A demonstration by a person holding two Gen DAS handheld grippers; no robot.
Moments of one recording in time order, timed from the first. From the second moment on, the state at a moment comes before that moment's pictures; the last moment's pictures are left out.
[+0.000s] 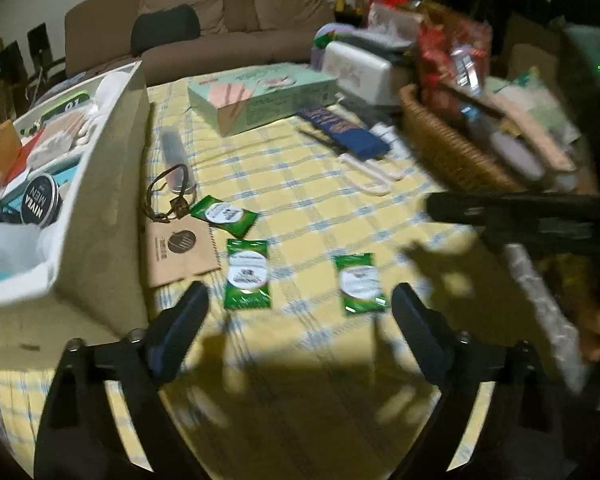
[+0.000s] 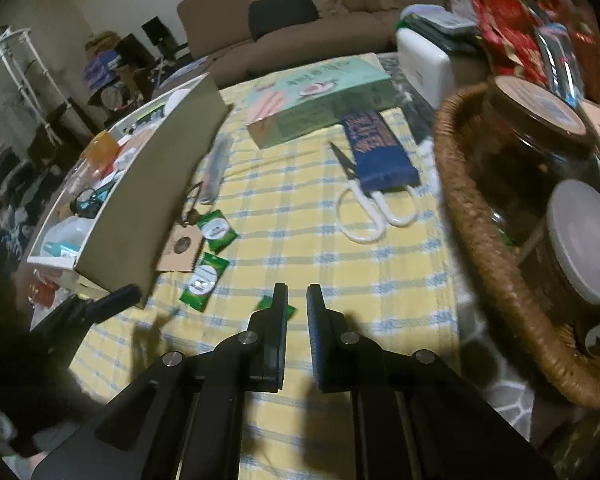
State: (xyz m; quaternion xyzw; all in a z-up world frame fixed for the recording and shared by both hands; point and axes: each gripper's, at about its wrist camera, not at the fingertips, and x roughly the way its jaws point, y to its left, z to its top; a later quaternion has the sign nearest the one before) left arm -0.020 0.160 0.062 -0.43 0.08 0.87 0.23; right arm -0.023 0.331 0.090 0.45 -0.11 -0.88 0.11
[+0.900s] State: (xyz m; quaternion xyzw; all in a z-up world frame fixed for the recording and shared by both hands) left arm -0.024 0.144 0.055 -0.45 0.01 0.86 0.24; right arm -0.023 0.343 0.090 0.46 -0.16 -0.87 0.12
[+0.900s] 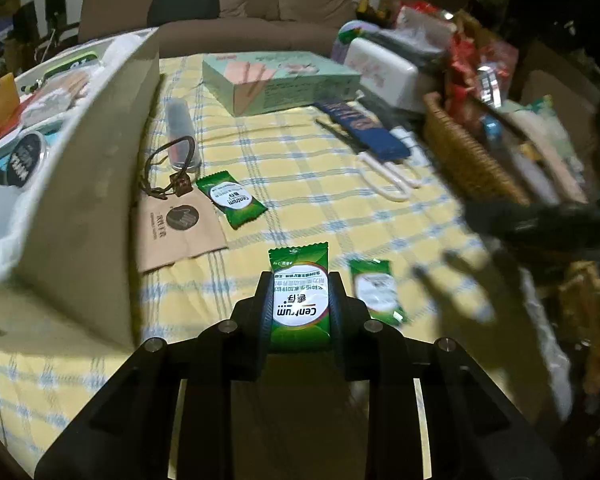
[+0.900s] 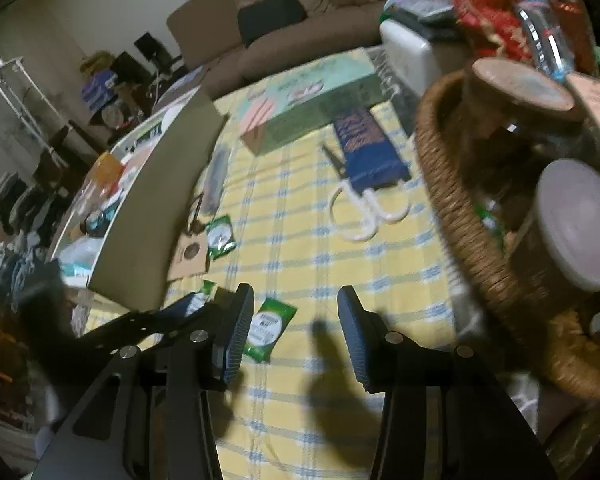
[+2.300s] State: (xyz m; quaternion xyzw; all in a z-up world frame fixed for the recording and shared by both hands) left arm -0.130 -0.047 0.129 -0.45 -0.13 0.86 0.18; right arm -0.093 0.107 0.151 0.41 -0.04 -0.88 0.25
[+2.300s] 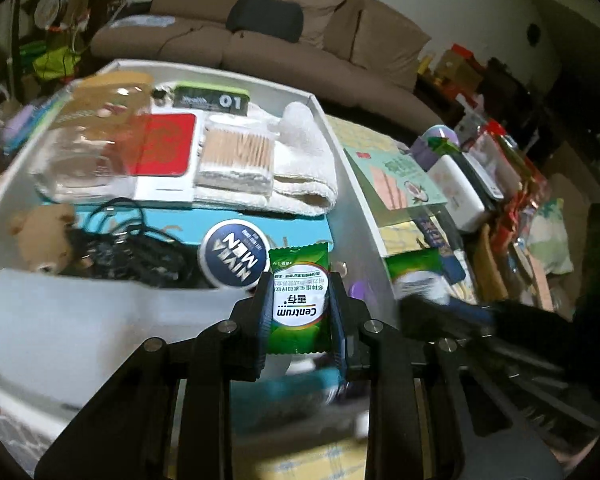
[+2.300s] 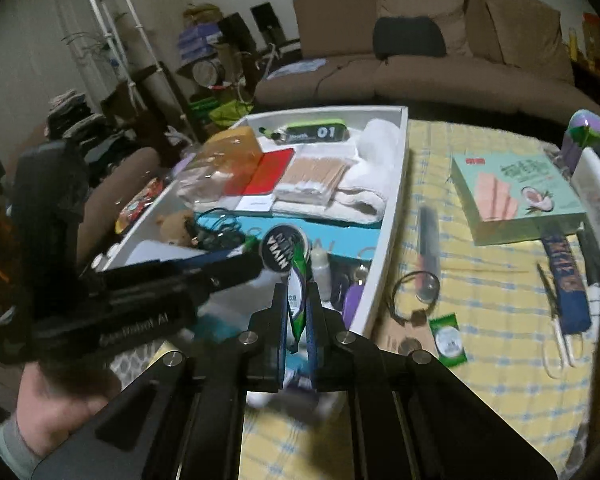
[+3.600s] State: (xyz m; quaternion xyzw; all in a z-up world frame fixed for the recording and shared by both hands) left arm -0.094 0.046 0.165 -0.42 -0.11 0.86 0.26; right arm -0.089 0.254 0.098 0.43 -0.12 -0.88 0.18
